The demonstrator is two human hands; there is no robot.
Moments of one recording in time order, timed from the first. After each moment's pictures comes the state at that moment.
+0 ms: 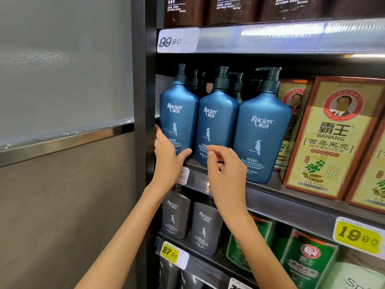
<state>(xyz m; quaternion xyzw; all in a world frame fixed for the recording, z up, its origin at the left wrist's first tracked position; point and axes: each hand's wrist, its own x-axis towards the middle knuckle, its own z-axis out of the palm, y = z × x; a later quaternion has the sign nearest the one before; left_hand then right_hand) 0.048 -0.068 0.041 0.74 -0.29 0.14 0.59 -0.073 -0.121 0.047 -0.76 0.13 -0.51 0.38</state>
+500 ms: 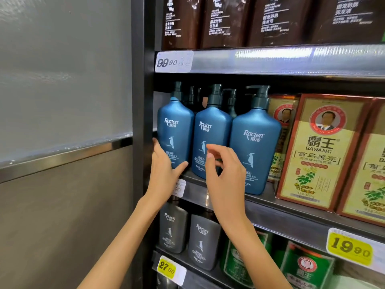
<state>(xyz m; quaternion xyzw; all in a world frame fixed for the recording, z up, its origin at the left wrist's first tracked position) 0.043 -0.060 0.044 0.76 -0.30 0.16 0.56 -0.081 -0.118 0.064 -0.75 0.07 -0.55 0.36</state>
